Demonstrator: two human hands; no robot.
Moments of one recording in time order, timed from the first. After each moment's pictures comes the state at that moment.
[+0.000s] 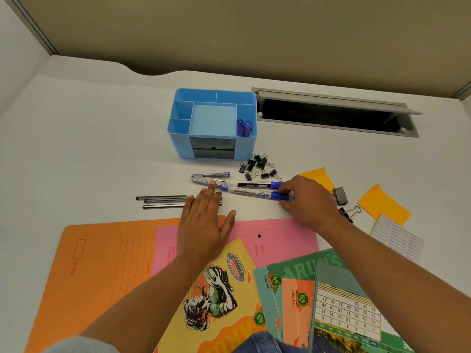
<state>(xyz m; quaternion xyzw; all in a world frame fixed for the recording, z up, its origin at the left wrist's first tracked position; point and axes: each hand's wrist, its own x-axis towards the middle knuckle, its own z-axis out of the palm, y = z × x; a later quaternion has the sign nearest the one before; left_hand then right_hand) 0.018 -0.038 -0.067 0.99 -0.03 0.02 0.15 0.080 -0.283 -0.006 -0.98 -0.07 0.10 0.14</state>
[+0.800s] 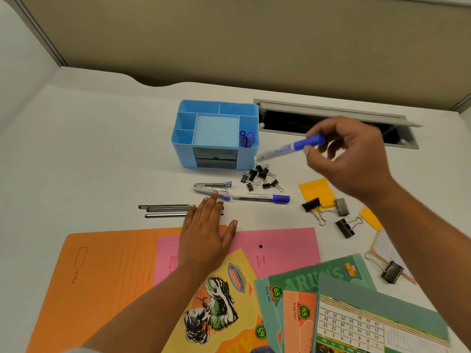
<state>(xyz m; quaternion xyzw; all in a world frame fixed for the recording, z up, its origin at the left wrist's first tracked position) 0.018 -0.039 -0.061 0.99 -0.03 0.02 0.15 0.101 -0.284 0.123 -0.88 -0.19 -0.16 0.41</state>
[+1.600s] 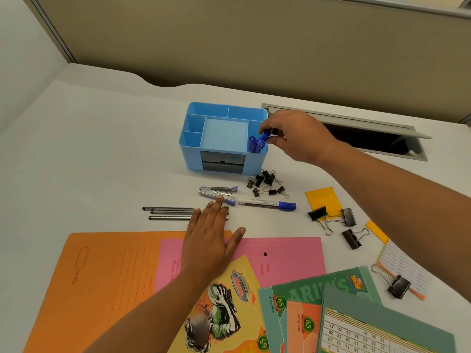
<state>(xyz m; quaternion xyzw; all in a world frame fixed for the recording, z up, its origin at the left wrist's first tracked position) 0.020 -0.038 -0.060 0.99 -0.02 -0.01 0.16 0.211 -0.233 0.089 -0.95 -0.29 -0.02 0.11</state>
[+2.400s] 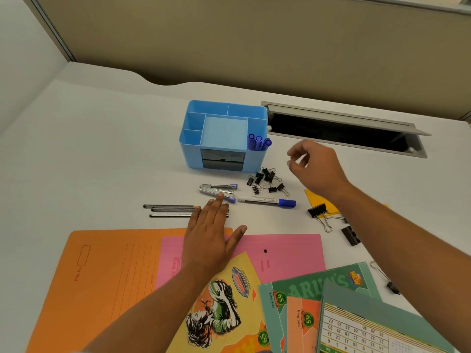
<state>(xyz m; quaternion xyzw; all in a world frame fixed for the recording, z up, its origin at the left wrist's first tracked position) 0.018 -0.039 -0.058 0.99 -0.03 -0.01 0.16 0.154 -0.270 0.039 -0.94 -0.07 -0.02 0.32</state>
